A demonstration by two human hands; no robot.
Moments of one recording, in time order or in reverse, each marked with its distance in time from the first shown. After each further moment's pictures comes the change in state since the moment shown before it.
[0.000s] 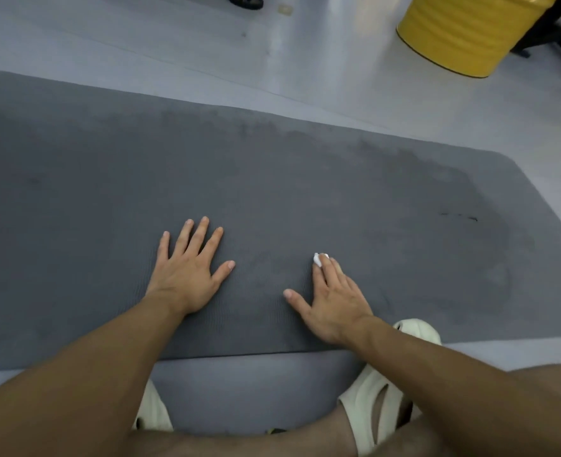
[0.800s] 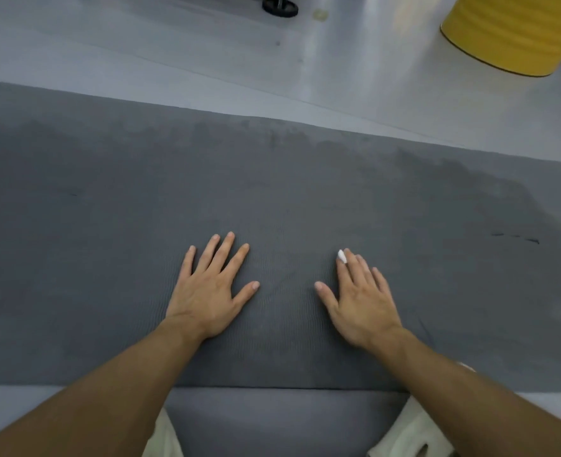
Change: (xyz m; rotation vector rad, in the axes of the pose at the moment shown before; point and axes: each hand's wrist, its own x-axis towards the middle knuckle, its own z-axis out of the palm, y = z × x) left_hand 0.001 -0.006 0.001 -0.015 0.063 0.027; right_hand 0.050 0.007 0.000 -0.031 0.196 -0.068
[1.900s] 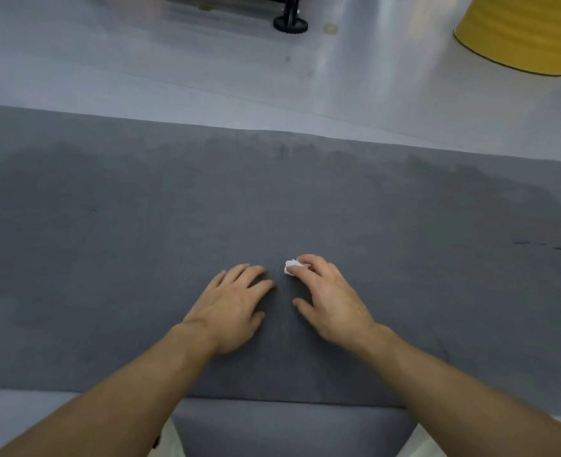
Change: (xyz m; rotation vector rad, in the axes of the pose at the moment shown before) left_hand -0.005 0.027 -0.042 0.013 -0.222 0.180; right_hand 0.025 -0.042 -0.012 0.392 0.062 -0.355
